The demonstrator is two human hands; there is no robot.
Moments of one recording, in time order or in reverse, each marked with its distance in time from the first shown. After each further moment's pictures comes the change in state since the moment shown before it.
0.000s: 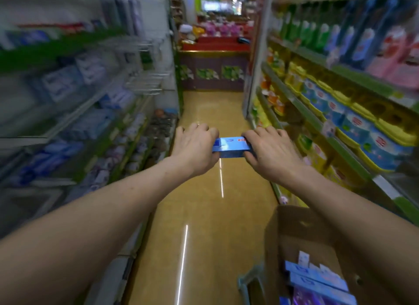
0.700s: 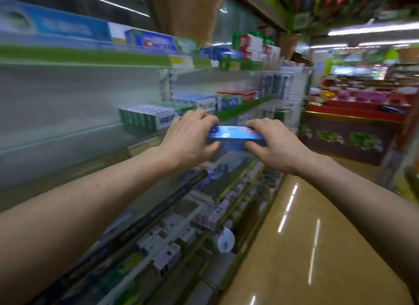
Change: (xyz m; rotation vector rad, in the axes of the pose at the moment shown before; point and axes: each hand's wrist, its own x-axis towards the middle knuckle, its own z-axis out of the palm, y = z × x) left_hand -0.201 -0.239 -0.224 0.251 0.316 -0.365; right_hand 0.095 -0.298 -0.154 0.510 0.159 -0.570
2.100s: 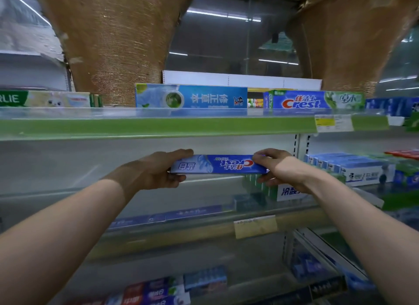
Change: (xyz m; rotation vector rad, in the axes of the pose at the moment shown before) left_hand -0.054 -0.228 -0.095 -0.957 0.226 -1.327; right_hand 0.251 -0.149 0.097 1.076 -0.581 -0.147
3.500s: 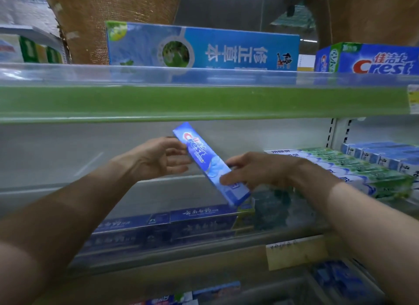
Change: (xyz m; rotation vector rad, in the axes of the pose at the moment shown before) left_hand 0.095 -0.021 -0.037 -0.239 -0.066 0.054; right_hand 0.087 -0.002 0.077 -0.311 -0.485 -0.067
